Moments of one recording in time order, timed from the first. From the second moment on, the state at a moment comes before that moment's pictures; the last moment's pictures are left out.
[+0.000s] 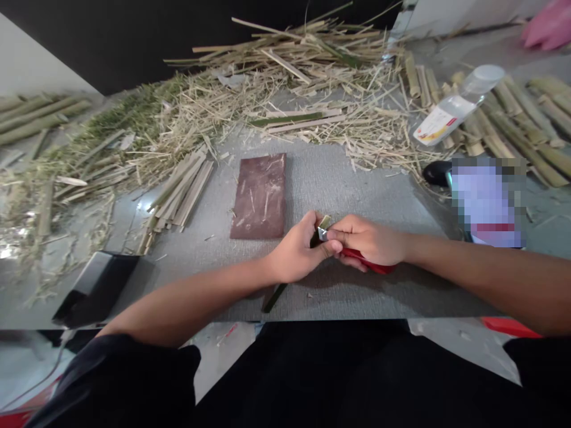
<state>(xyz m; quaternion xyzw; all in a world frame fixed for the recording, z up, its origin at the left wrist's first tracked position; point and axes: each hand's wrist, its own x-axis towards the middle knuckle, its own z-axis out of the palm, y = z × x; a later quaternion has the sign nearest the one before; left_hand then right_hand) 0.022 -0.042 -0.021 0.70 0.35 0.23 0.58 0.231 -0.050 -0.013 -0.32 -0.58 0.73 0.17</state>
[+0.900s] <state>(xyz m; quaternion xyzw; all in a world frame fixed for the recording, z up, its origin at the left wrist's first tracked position) 0.027 -0.054 -0.021 0.70 0.42 0.24 0.53 0.224 -0.056 -0.015 -0.38 -0.53 0.73 0.19</state>
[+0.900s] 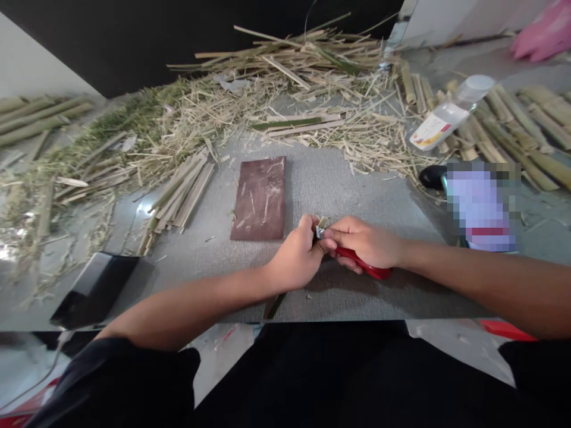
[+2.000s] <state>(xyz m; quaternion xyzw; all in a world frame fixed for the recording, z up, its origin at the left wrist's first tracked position) 0.024 -0.049 -0.023 0.70 0.41 0.25 0.52 0.224 -0.060 -0.017 -0.38 -0.53 0.73 0.23</state>
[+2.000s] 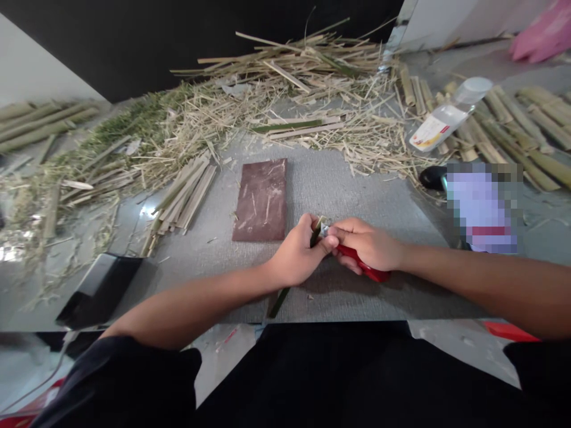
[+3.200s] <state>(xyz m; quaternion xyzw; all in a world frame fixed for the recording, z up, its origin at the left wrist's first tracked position) 0.022 -0.041 -0.027 0.74 0.37 0.24 0.51 0.228 -0.051 -0.012 -0.34 -0.54 0.75 0.17</state>
